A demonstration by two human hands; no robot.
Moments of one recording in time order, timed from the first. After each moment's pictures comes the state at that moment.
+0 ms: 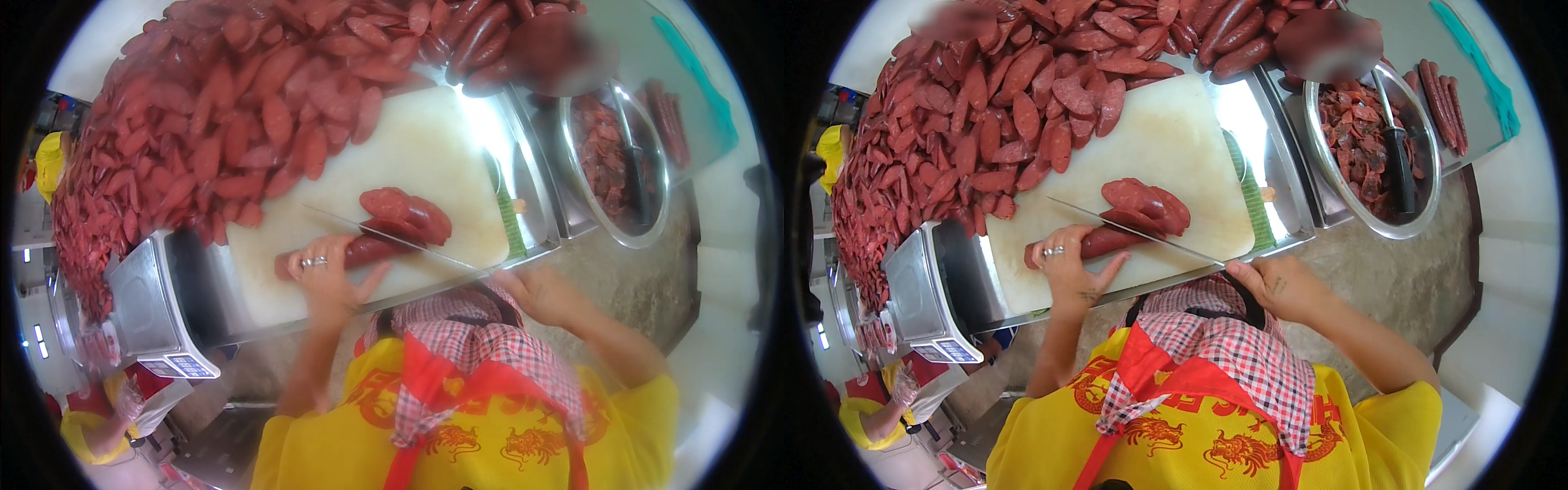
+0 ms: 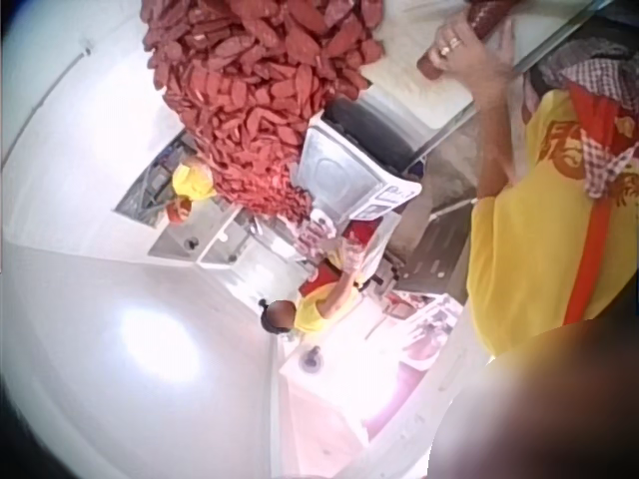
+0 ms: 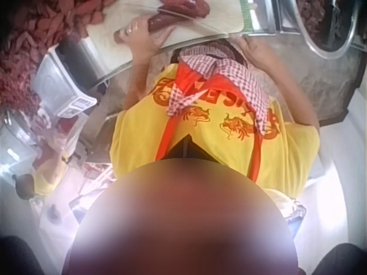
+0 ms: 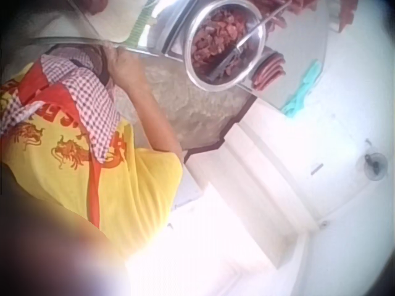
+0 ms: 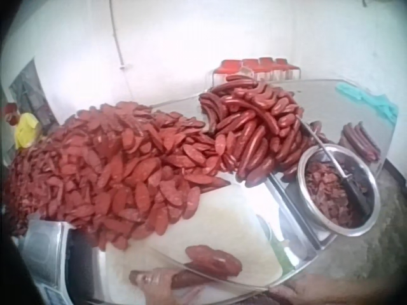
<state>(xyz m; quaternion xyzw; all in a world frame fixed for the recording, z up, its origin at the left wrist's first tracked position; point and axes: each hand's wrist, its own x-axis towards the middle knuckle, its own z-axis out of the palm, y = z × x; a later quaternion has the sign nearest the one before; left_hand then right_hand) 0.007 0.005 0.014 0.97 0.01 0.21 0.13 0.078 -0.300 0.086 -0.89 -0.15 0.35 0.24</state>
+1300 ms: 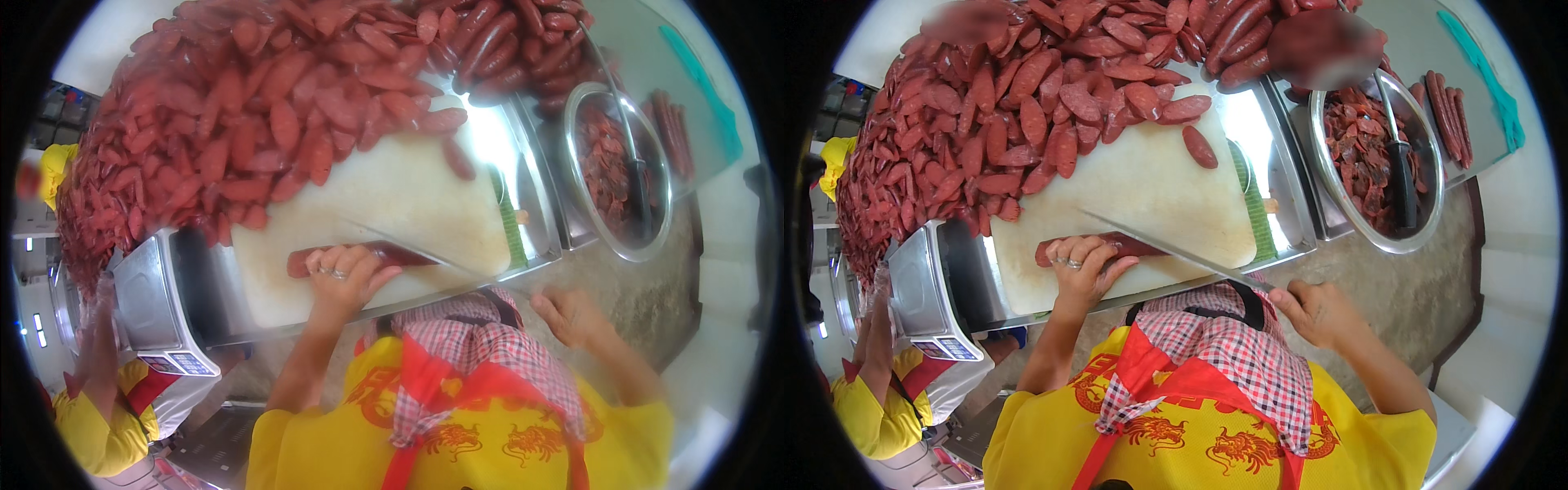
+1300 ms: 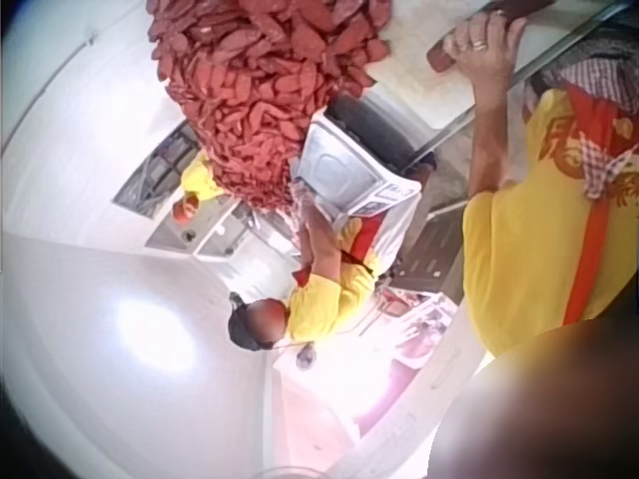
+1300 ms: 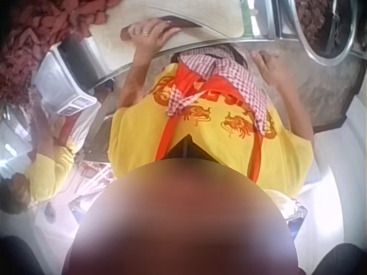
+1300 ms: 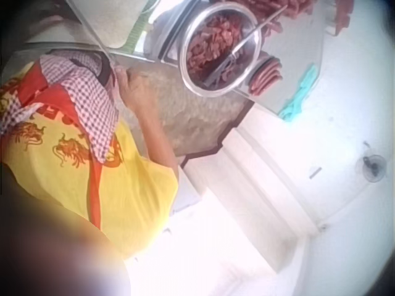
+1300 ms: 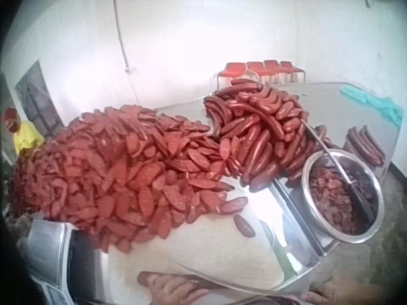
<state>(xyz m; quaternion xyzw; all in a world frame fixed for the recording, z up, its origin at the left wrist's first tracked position) 0.020 0.006 0.002 0.93 -0.13 0.31 0.13 0.066 -0.348 0.105 -0.91 -0.14 0.34 0.19</state>
